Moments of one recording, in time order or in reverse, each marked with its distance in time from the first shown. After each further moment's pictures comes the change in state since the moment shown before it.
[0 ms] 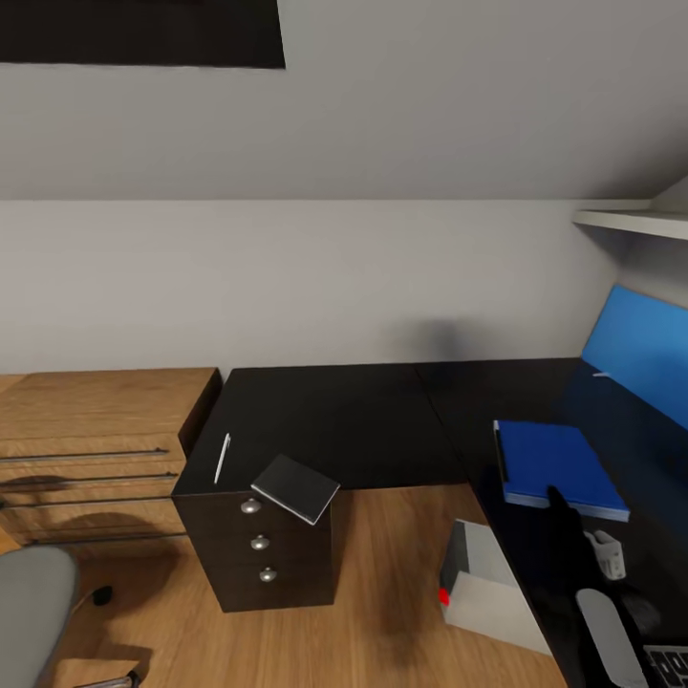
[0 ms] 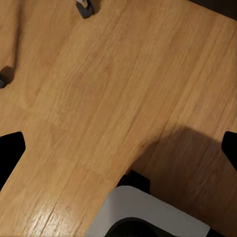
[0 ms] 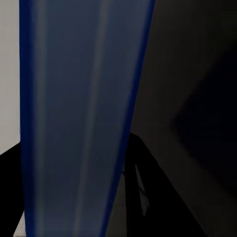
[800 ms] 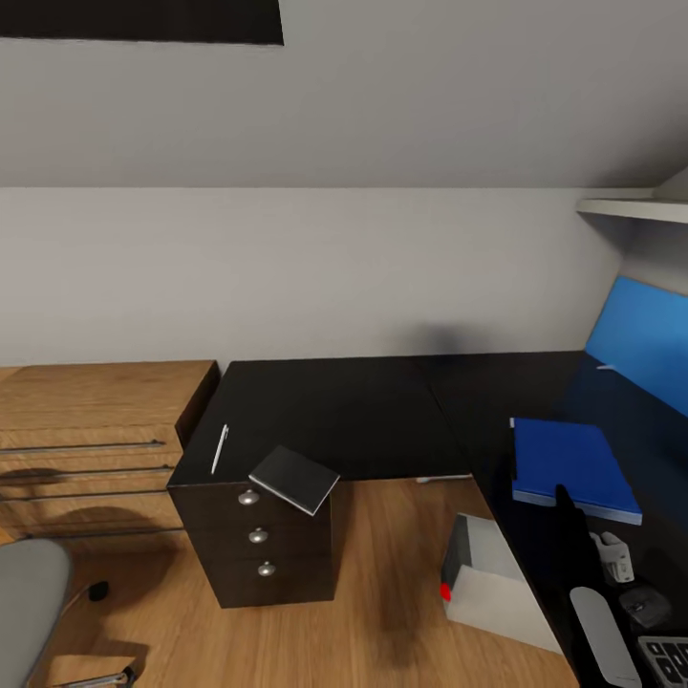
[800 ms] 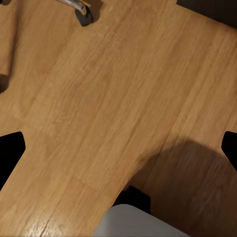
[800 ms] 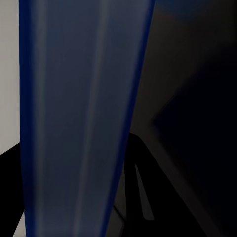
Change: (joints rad) left arm 0.000 -0.001 0.001 0.000 0.001 -0.052 0.001; right arm 0.000 0.006 0.020 0.000 0.006 -0.125 -0.009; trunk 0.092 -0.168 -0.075
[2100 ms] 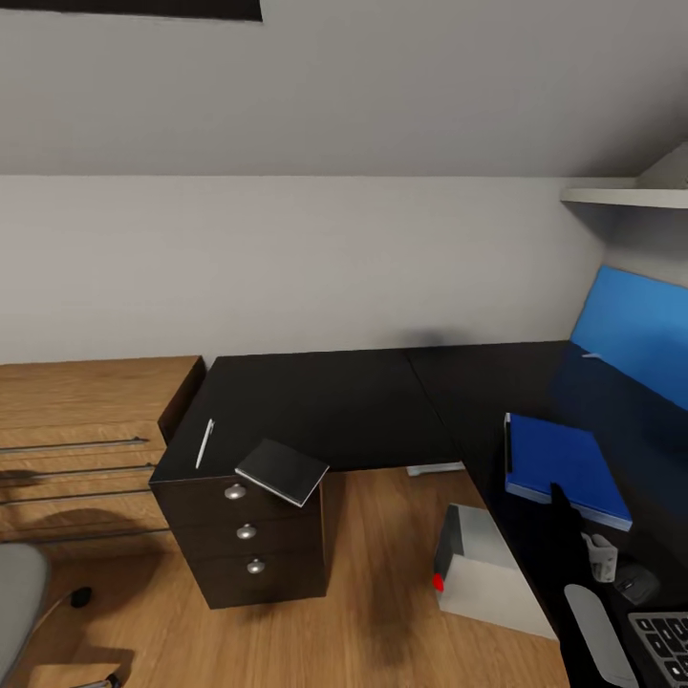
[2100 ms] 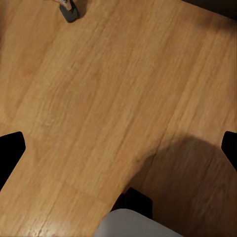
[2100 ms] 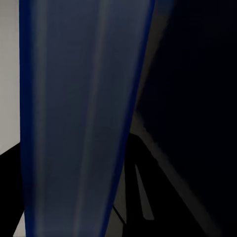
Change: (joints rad) left arm 0.000 0.000 -0.003 0.001 -0.006 0.001 -0.004; right arm 0.000 0.019 0.033 -0.009 -0.190 -0.001 0.011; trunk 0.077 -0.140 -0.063
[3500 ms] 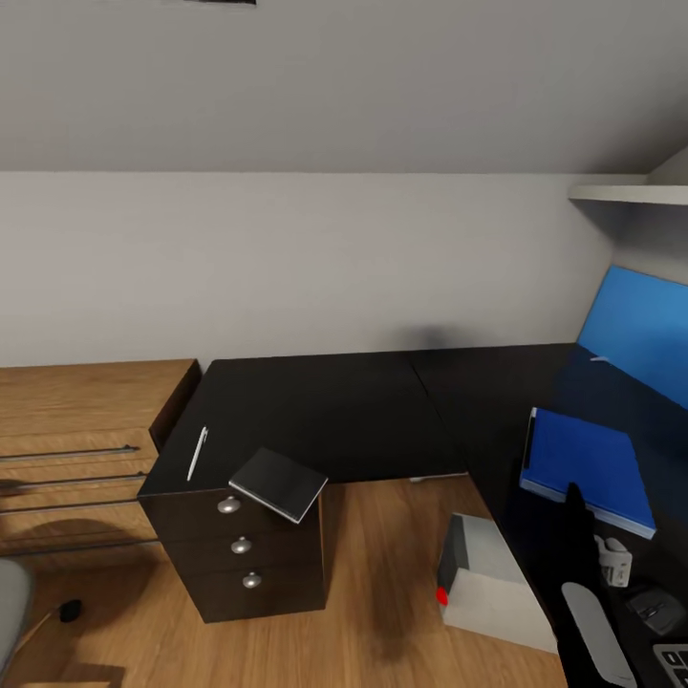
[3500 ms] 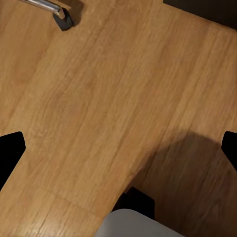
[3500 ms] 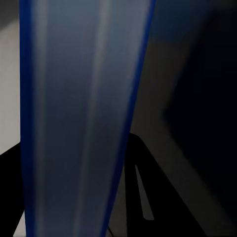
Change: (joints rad) left arm 0.000 0.000 -0.001 0.003 0.004 0.001 0.006; right arm 0.000 0.000 0.021 -0.006 -0.033 -0.154 0.033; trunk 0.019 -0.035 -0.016
